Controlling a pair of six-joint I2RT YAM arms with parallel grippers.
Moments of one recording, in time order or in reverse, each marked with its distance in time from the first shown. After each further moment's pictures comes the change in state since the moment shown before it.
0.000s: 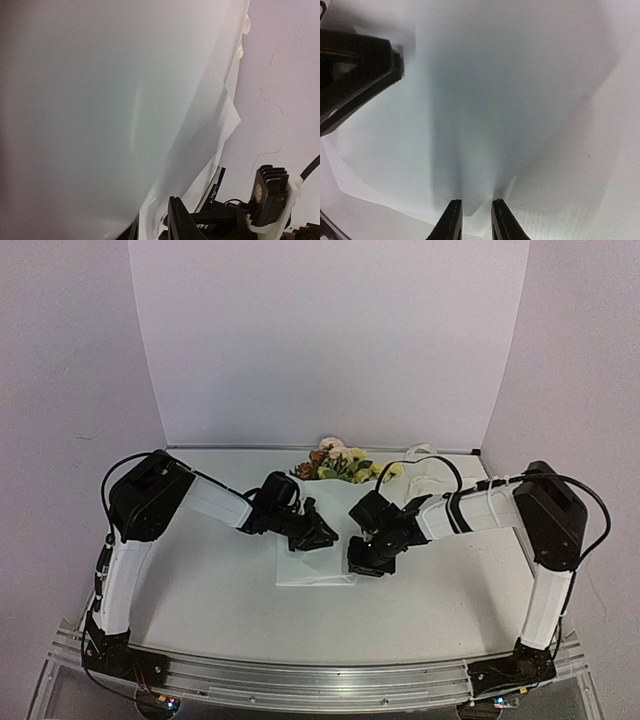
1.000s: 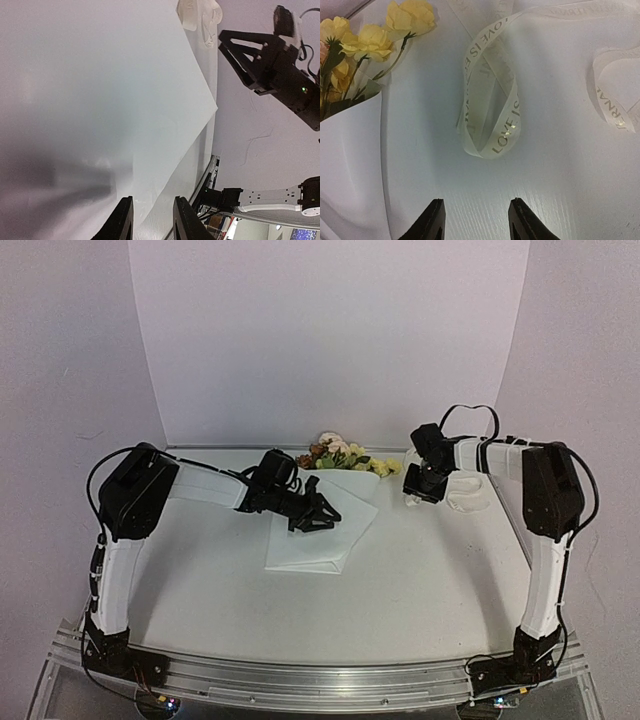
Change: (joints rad) left arm 0.028 -0.065 0.111 -0.159 0.071 0.129; right arm -0.483 0.148 0.414 -0.197 0.167 -0.249
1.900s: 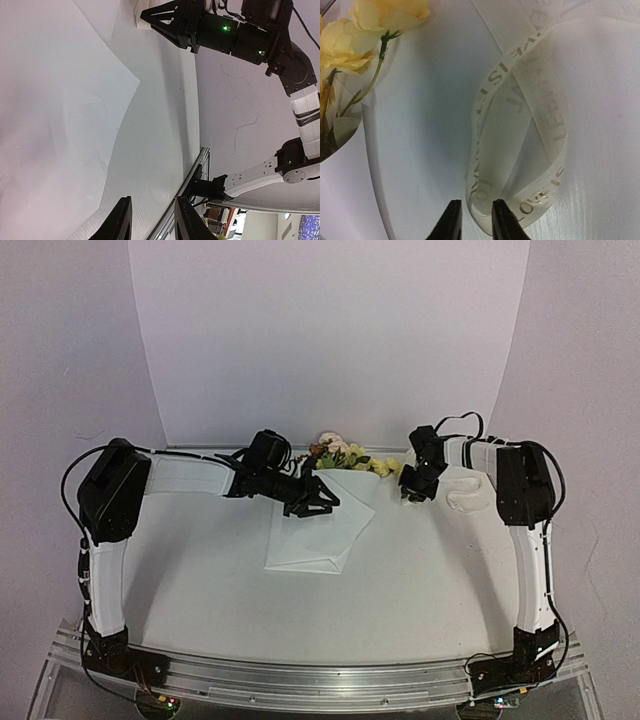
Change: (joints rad) left arm 0.004 -0.130 0.000 -0.091 0.015 0.057; right arm -0.075 0.264 0.286 -0.093 -0.190 -0.022
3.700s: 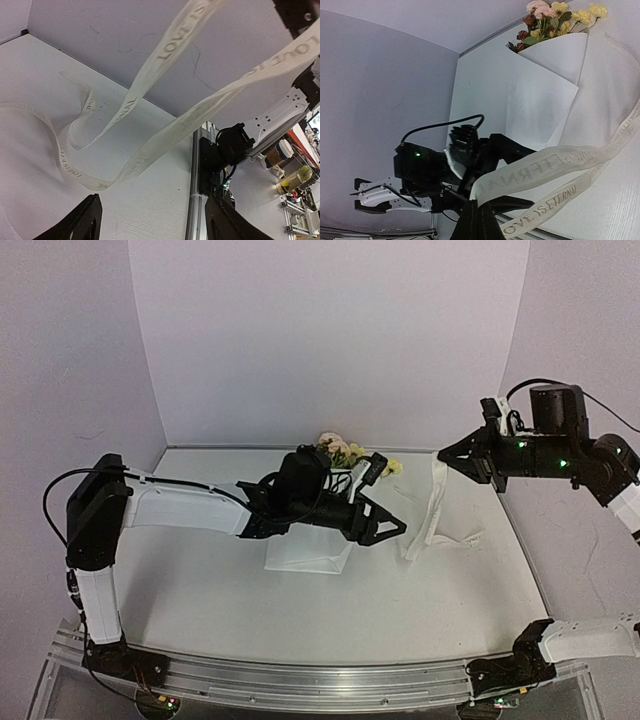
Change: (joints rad) left arm -0.347 -0.149 -0.088 0.305 -0.216 0.540; right arm 0.304 -1.287 -0.534 -0.085 -0.234 0.305
